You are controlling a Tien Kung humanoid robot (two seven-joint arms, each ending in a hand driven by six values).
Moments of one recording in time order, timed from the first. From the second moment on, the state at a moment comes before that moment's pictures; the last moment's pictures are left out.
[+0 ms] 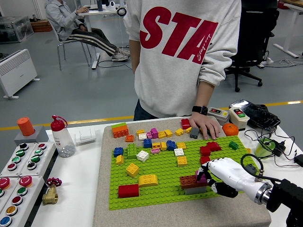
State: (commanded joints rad) left arm -0.03 0.00 -1.34 -0.18 0.52 0.20 0.01; right arm 0.54 -0.62 0.66 1.52 -1.84 -0.11 -0.03
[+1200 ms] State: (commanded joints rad) left arm -0.02 0.00 -1.34 -0.18 0.54 0.21 0.02; right arm 0.54 -0.62 0.62 1.52 -1.85 -0.08 -0.04
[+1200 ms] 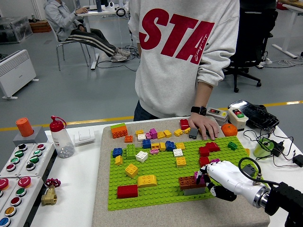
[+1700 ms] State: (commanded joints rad) left arm -0.02 0.00 -1.34 -0.18 0.53 0.20 0.02; right arm 0.54 -0.61 0.69 1.54 -1.82 -0.23 0.03
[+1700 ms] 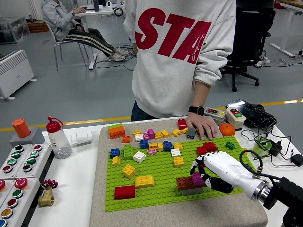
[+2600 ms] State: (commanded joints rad) left arm -0.03 0.00 -1.34 -0.18 0.53 0.21 0.02; right arm 0.46 -0.66 0.85 1.47 -1.96 -0.03 -0.18
